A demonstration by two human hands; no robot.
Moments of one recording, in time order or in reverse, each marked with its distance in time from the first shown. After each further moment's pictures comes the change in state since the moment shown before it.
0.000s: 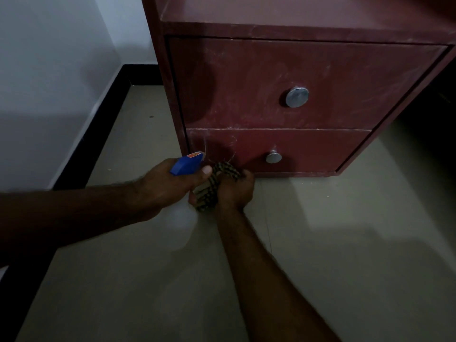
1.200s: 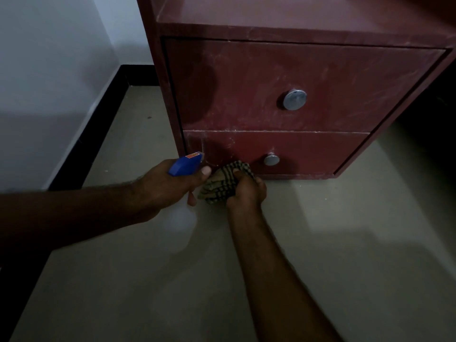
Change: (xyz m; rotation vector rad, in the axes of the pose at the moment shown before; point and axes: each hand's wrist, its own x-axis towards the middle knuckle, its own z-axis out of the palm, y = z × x) left_hand -0.002 0.009 0.003 -0.015 -0.012 0.009; right_hand 0.006 -0.038 -0.019 0.499 -0.027 0.301
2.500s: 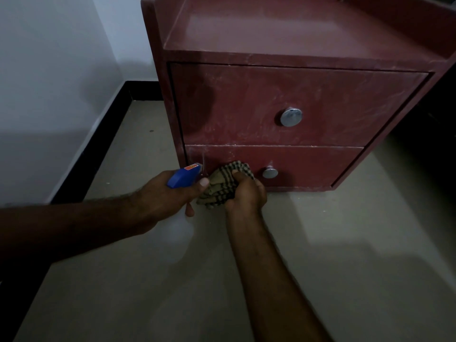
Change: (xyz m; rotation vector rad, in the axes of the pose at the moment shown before) left_hand -0.002 0.002 -0.007 0.012 0.009 0.015; right_hand -0.028 -0.022 0.020 0.038 -0.053 0.040
